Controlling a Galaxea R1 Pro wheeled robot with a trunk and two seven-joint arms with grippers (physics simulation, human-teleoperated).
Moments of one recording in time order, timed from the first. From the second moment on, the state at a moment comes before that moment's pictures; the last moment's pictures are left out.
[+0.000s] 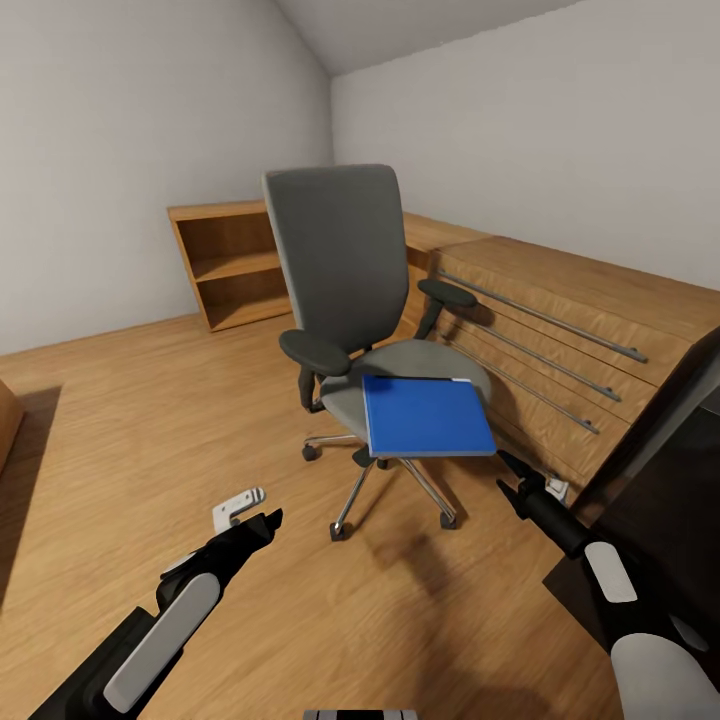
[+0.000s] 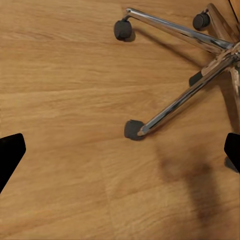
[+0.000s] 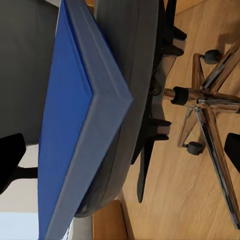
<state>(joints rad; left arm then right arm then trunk) -0.38 0.25 -0.49 -1.49 1.06 0.31 0.71 -0.62 -0.11 -0.50 -0.74 -0.79 0.64 0.68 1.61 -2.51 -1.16</state>
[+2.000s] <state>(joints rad) -0.38 0.25 -0.53 -1.48 1.06 0.31 0.71 -0.62 -0.13 -0.51 -0.73 -1.07 0.68 0.58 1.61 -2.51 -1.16</state>
